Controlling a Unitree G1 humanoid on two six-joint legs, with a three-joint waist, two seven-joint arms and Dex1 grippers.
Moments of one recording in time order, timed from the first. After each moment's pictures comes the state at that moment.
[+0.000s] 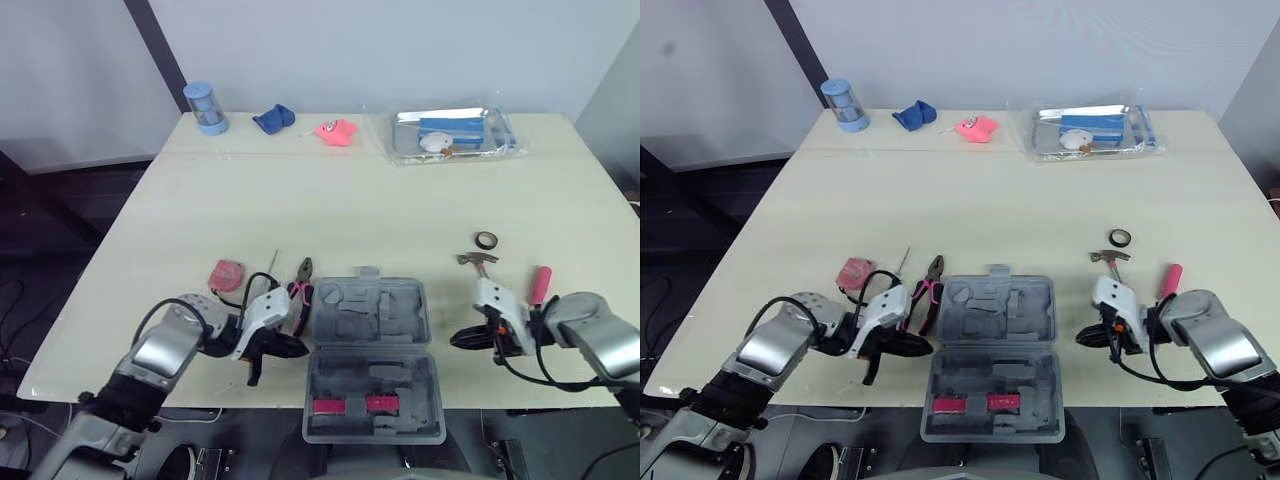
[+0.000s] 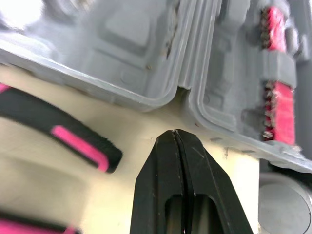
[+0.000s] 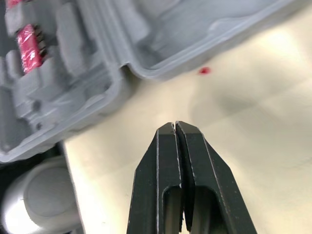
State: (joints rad) left arm -0.20 0.80 -0.19 -0.04 -0.23 0.43 -1.31; right arm -0.19 -0.83 0.14 -0.11 0.25 0.58 1.19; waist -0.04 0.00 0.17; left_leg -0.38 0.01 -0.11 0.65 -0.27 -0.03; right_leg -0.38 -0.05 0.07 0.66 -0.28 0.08
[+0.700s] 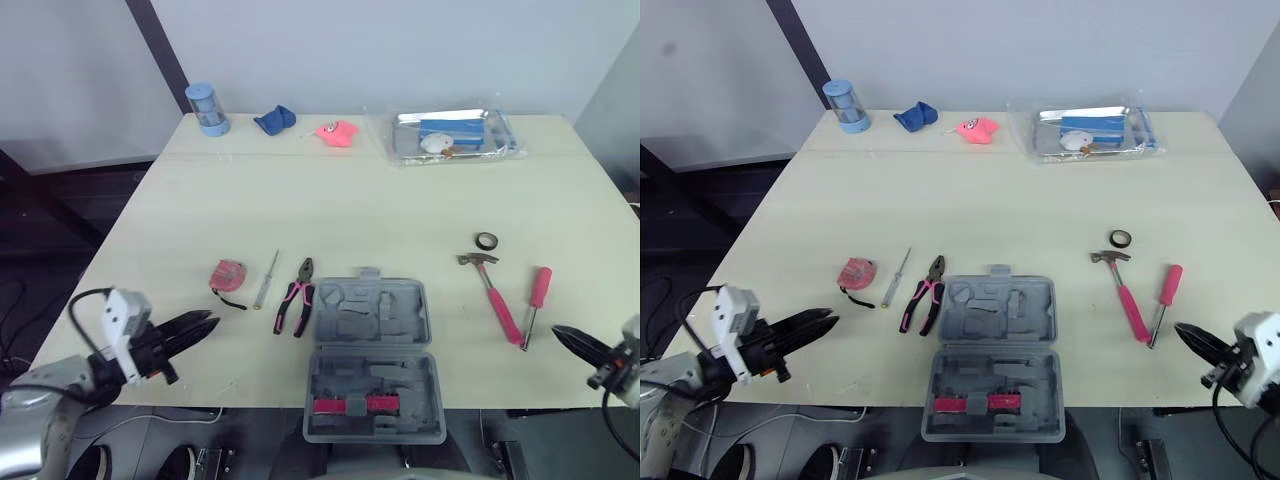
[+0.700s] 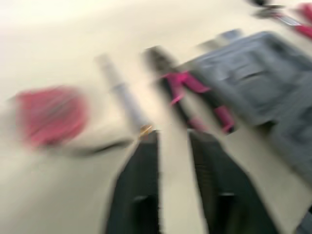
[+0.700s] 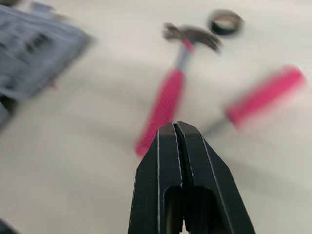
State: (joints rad) left arm 0.29 0.71 0.51 -0.10 -0.52 0.34 -1.07; right arm 0.39 -0.60 -0.57 -0.08 0.46 0.18 1.00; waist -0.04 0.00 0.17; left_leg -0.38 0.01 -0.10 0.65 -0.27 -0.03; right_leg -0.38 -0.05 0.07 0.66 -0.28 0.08
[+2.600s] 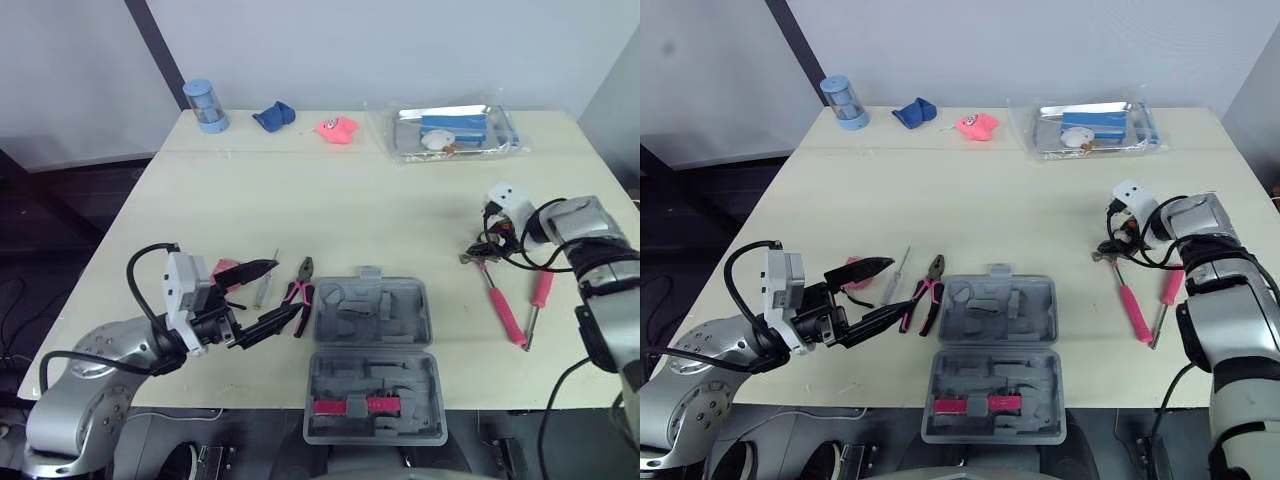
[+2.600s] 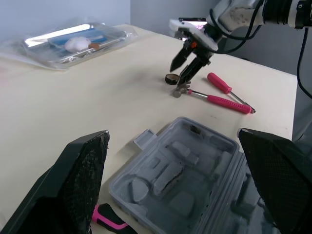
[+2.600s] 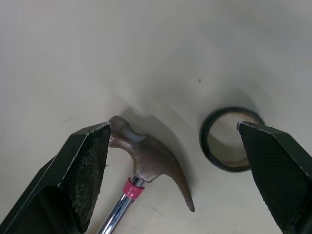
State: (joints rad) left arm 0.15 0.69 0.31 -0.54 -0.72 0.42 -0.93; right arm -1.11 -0.61 0.27 1.18 -0.10 0.41 1.01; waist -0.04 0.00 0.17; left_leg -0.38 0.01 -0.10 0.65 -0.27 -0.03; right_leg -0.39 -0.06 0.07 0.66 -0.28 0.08
